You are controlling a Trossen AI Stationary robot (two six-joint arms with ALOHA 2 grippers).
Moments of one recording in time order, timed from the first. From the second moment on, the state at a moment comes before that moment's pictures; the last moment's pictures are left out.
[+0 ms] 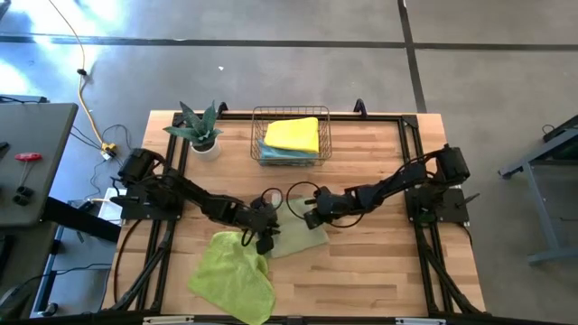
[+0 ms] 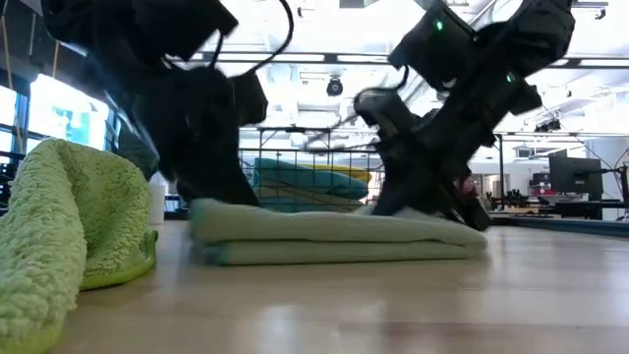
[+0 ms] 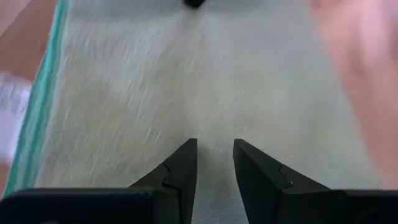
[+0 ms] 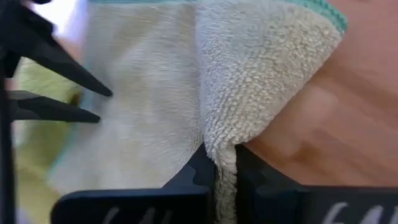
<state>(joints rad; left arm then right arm) -0.17 1.76 0.72 0.23 -0.17 -0.54 0.15 1.77 0.76 0.19 0.03 1.21</state>
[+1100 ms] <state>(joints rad) -0.17 0.84 0.72 0.09 -0.33 -0.26 -0.21 1.74 1.59 -0.41 -0.08 0.76</state>
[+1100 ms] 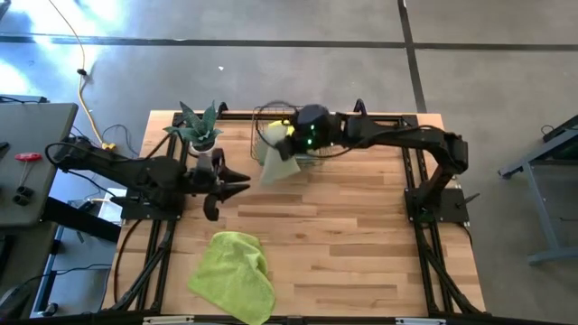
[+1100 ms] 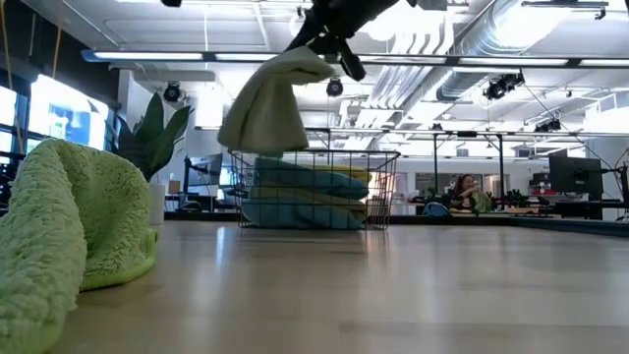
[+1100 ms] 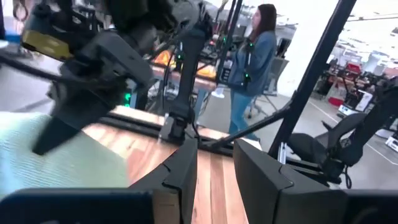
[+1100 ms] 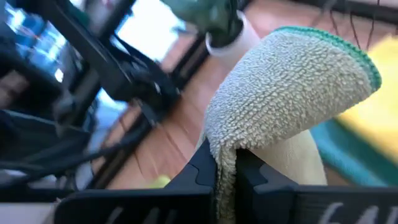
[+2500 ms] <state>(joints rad) -0.14 0.83 0.72 0.09 -0.59 -0.16 -0.51 1.89 1.62 -0.63 -0.10 0.59</state>
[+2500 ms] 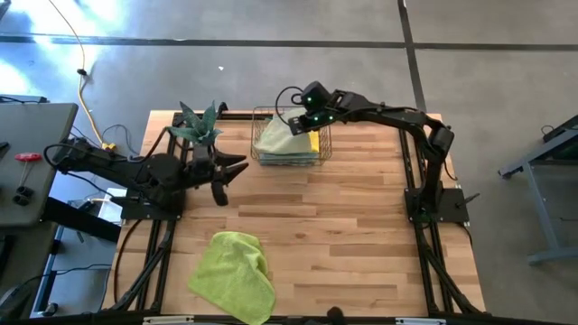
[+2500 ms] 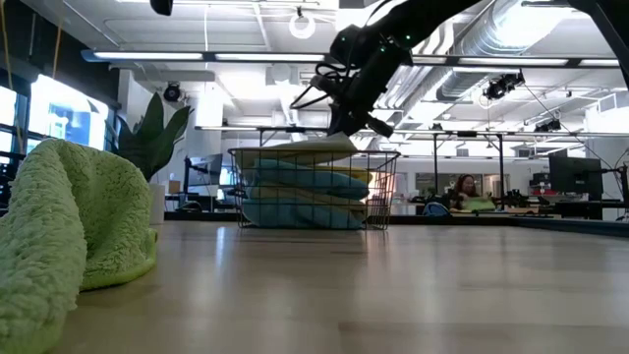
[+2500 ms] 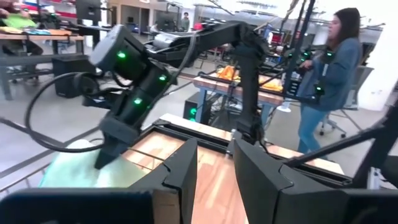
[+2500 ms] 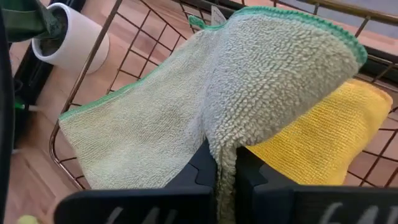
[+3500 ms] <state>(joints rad) -0.15 0.97 0.72 -0.23 -0.29 -0.51 -0.42 1.62 1.75 -0.99 -0.06 0.30</state>
